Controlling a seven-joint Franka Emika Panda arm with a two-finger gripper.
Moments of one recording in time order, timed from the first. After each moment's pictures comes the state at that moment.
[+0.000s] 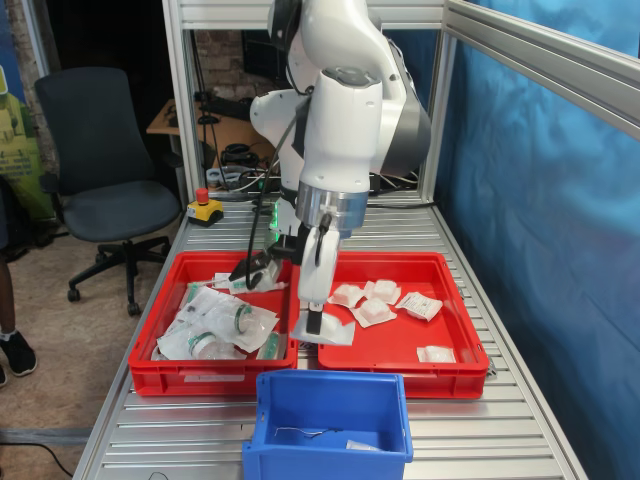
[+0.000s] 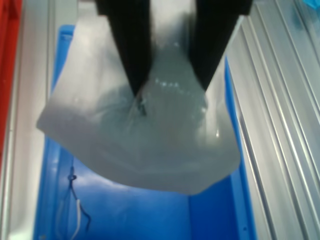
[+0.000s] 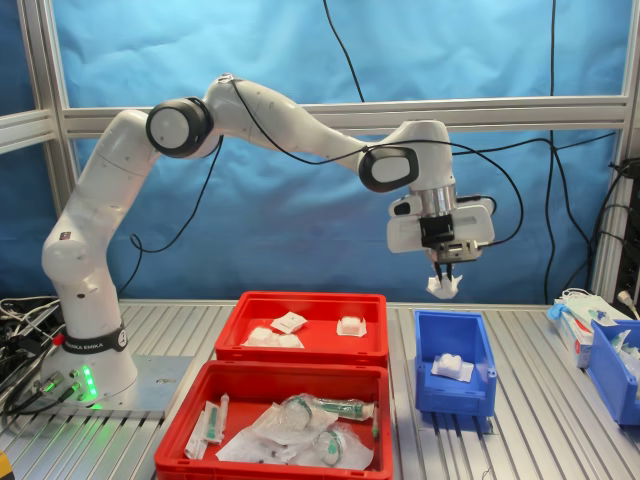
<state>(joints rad) 0.34 0.58 -0.38 -1.42 0.04 2.15 2.54</state>
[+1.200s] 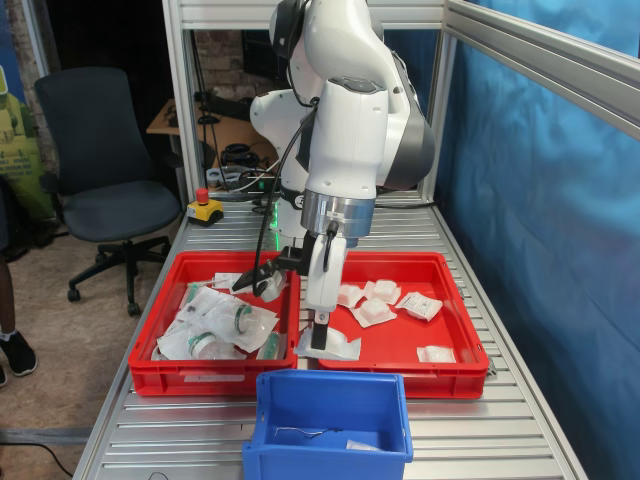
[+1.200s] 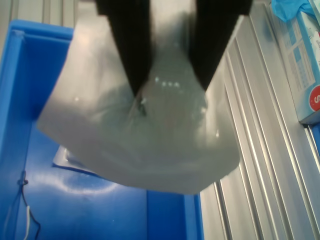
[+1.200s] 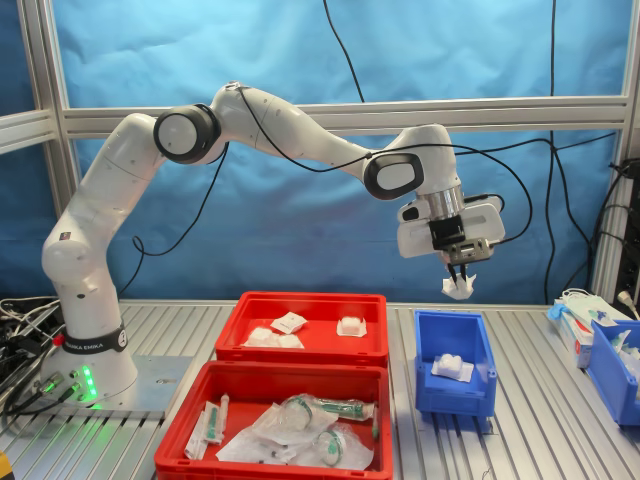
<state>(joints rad) 0.34 0.63 -0.38 -1.38 0.05 2.25 2.54</state>
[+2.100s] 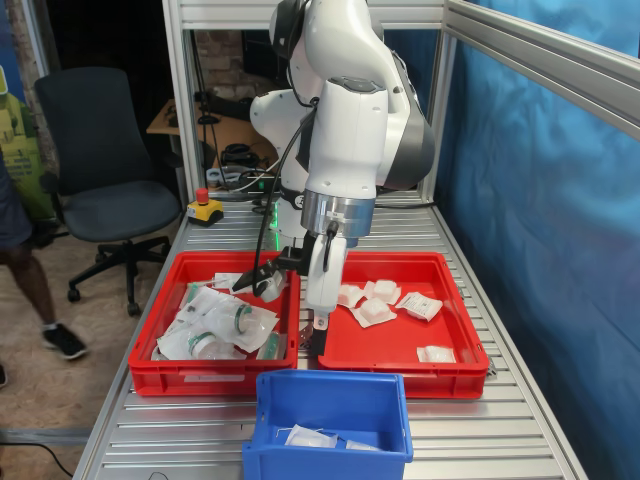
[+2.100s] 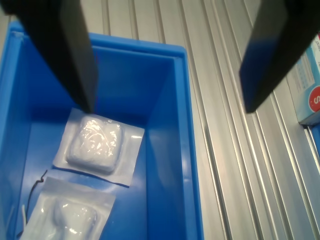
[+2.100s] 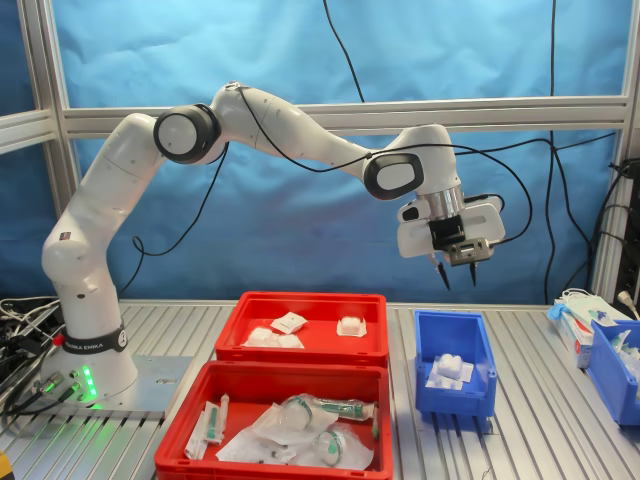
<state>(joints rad) 0.34 0.63 -0.38 -1.38 0.05 2.25 2.54</state>
